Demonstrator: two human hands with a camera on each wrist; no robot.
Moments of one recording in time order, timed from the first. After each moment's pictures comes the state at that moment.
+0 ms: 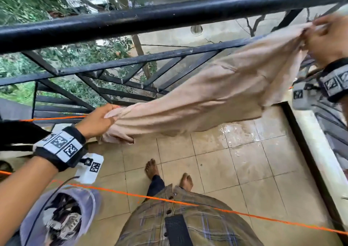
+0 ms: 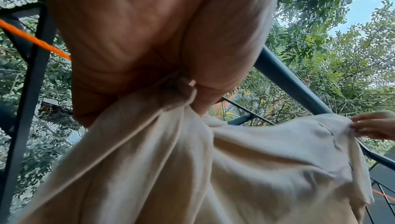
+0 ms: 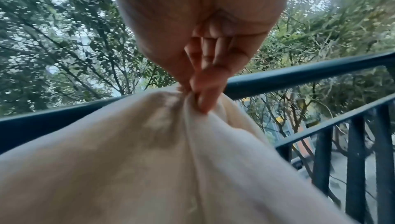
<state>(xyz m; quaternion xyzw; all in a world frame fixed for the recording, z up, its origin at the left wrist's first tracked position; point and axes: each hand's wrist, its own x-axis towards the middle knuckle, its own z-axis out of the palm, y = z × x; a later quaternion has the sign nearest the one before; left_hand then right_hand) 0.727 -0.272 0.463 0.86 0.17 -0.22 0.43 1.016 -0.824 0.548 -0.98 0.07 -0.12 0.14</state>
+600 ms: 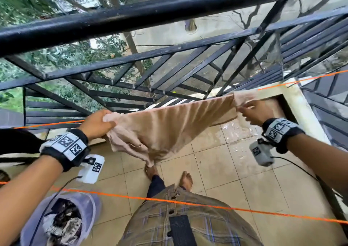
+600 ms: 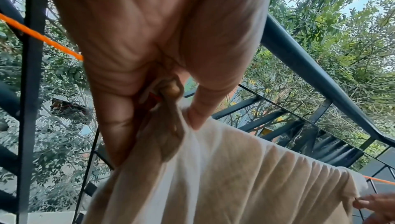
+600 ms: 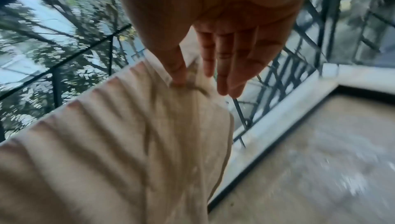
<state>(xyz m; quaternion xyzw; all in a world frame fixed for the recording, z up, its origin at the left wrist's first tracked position) 0.735 -0.275 0.431 0.87 0.25 -0.25 0.35 0.857 -0.786 0.411 -0.93 0.15 0.23 0.24</state>
